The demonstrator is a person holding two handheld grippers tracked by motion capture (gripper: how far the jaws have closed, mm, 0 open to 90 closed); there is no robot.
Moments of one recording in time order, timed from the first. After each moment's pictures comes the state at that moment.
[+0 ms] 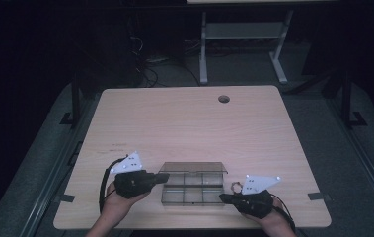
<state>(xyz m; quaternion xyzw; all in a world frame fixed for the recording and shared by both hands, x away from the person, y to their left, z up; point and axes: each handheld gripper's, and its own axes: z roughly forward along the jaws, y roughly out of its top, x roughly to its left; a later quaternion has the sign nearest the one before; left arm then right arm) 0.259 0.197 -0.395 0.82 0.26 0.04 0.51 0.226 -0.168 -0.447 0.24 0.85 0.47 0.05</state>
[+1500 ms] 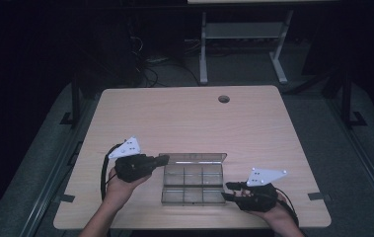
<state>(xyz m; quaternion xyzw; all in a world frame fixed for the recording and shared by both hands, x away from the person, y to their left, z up) 0.288 0.197 -0.380 0.80 0.26 0.07 0.54 0.237 -0.179 -0.436 0.27 0.84 0.47 0.06</state>
